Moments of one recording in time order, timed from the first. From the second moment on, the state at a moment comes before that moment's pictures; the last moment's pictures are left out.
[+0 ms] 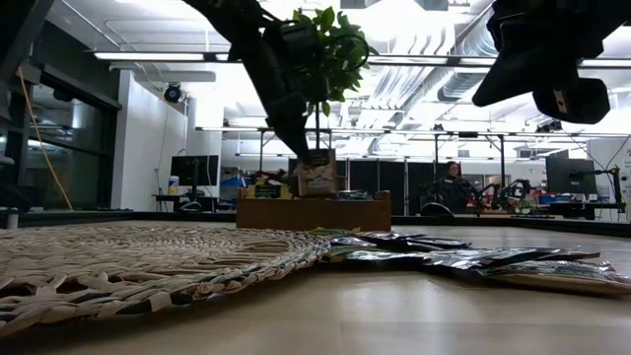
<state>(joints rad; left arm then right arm) 0.38 1.82 1.47 -0.65 0.02 0.32 0.48 1.13 0.66 -0.32 0.51 1.35</state>
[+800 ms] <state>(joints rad) 0.38 1.89 1.47 -0.67 -0.01 0.33 0.48 1.13 0.66 -0.32 0.52 1.35</state>
